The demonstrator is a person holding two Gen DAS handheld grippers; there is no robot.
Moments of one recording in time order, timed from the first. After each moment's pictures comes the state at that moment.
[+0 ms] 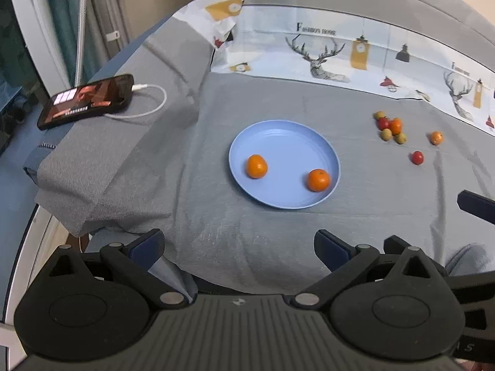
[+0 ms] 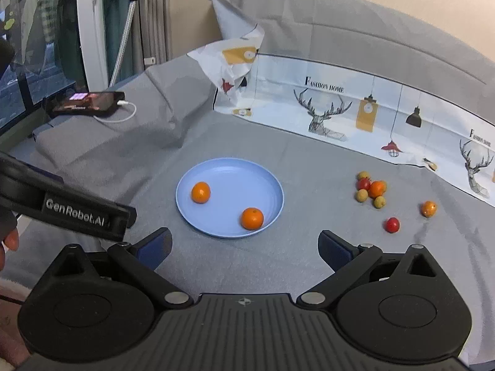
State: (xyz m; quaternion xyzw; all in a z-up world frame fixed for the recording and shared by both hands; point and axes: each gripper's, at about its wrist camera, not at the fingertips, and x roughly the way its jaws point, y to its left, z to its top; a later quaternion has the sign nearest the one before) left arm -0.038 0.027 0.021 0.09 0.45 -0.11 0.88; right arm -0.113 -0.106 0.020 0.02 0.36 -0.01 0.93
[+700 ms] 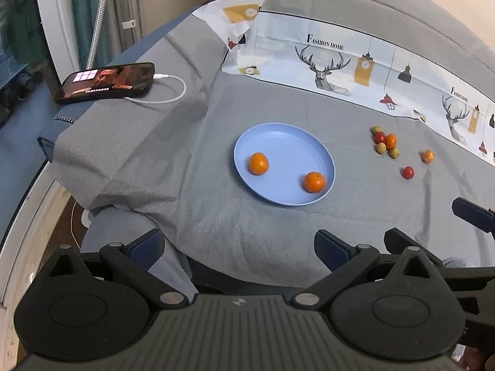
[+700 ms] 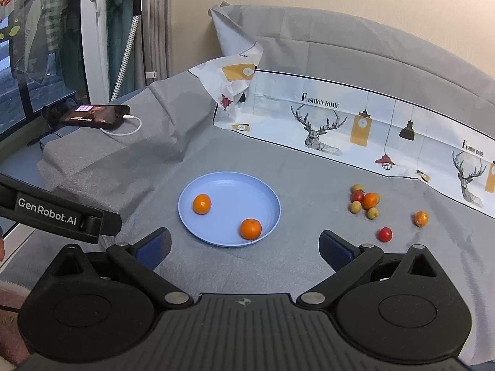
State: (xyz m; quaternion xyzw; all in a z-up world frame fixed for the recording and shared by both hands) left arm -0.054 0.055 0.032 0.04 0.46 -0.10 0.88; right arm -0.130 -0.100 0.032 0.01 0.33 -0.01 0.94
